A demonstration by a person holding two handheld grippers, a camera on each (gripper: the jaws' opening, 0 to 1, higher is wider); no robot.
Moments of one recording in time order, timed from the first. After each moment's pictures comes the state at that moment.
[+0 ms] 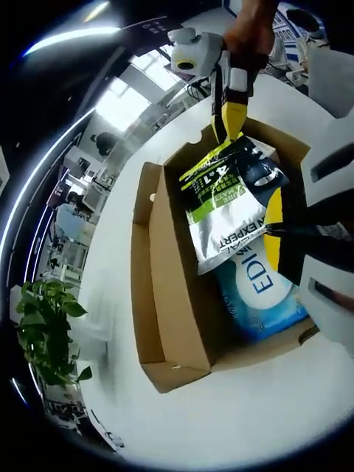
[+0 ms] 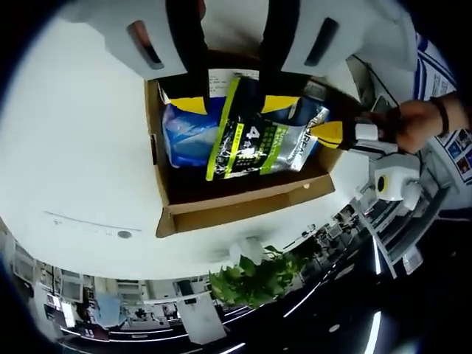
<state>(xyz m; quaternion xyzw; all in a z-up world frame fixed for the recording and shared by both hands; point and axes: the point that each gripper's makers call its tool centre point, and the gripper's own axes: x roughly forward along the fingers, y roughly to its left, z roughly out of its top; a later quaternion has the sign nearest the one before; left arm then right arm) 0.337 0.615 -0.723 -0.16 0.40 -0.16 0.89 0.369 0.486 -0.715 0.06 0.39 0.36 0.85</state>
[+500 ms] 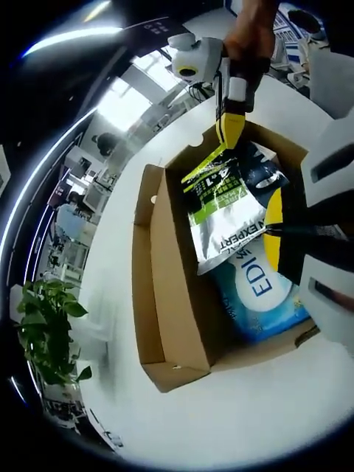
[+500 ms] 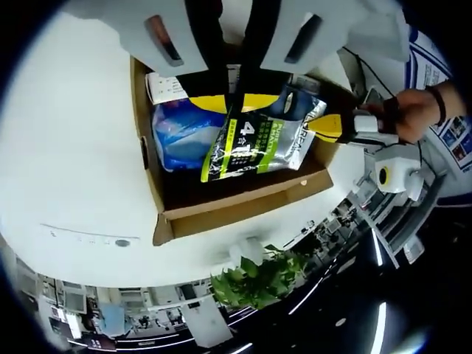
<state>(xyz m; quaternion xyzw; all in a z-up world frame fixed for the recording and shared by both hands) 0.335 0.612 -0.719 -0.16 0.40 -0.16 0.89 0.367 0.492 -0.713 0.09 0.39 0.36 0.84</state>
